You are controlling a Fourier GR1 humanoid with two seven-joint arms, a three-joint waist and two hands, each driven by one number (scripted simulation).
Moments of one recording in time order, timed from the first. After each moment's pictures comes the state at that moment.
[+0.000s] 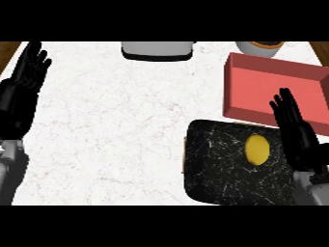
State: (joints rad) left arm -0.31 0.37 -0.01 -1.65 0.11 0.16 0.16; right arm -0.10 -0.36 0.17 -1.47 -0.39 -0.24 -0.13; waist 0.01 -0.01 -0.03
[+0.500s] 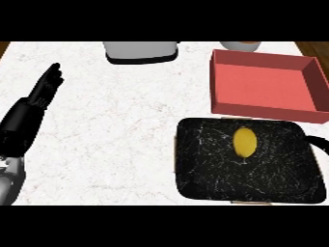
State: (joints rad) left arm -0.20 0.43 -0.09 -1.63 0.06 0.04 0.06; right arm 0.03 -0.69 -0.01 -1.71 -0.15 -0.47 0.01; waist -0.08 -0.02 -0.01
